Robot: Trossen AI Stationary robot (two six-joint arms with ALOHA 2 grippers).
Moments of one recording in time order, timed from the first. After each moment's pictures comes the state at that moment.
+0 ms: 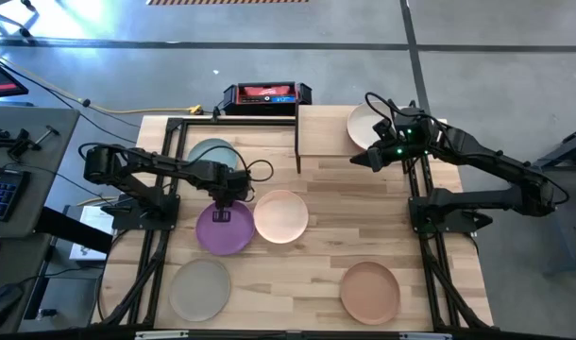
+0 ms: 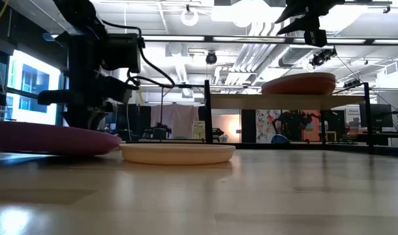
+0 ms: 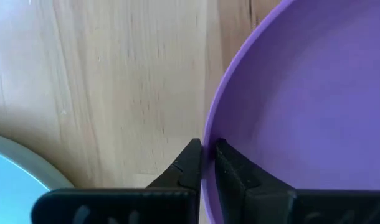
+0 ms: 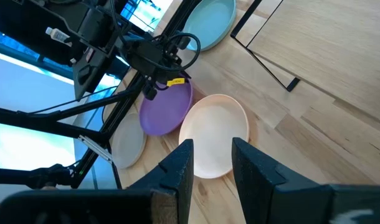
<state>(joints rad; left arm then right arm) 0.15 1.50 0.73 -0.71 -0.05 0.17 -0.44 0.94 1.01 -0.65 -0.35 0.69</state>
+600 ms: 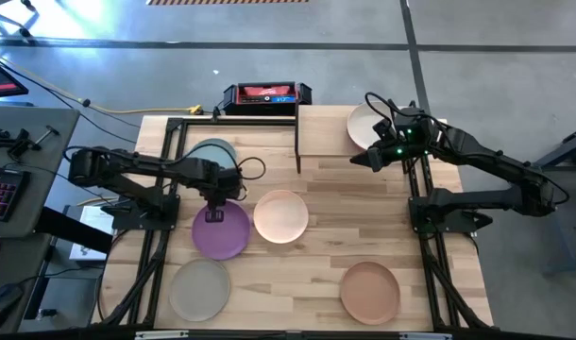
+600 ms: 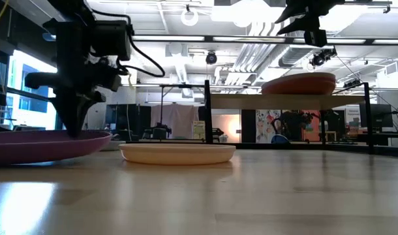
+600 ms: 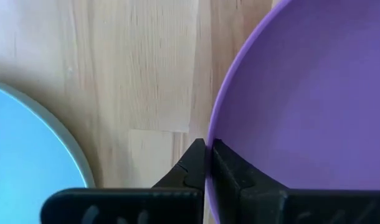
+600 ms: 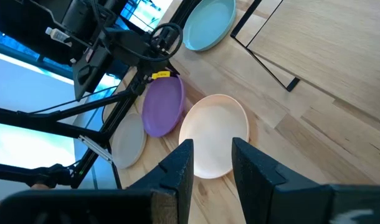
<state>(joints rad) 0.15 1.34 0.72 -0.83 -0.03 0.10 -0.44 0.94 1.01 -0.65 -0.35 0.69</state>
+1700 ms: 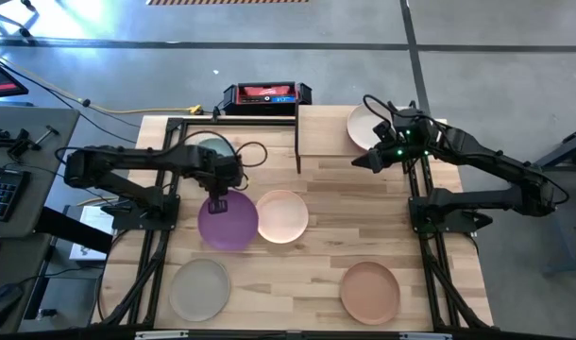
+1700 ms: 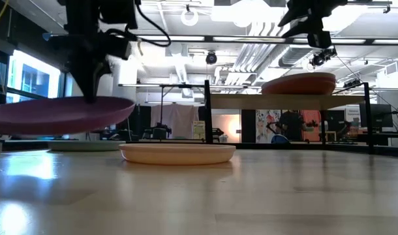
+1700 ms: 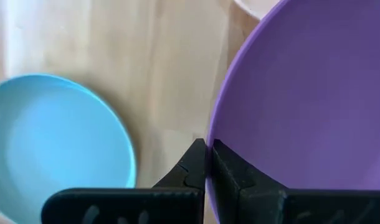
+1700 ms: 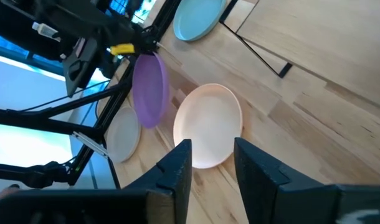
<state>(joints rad) 0.17 1.30 0.97 -1.06 -0.08 0.01 -0.44 0.94 1.01 -0.70 -0.35 0.71</state>
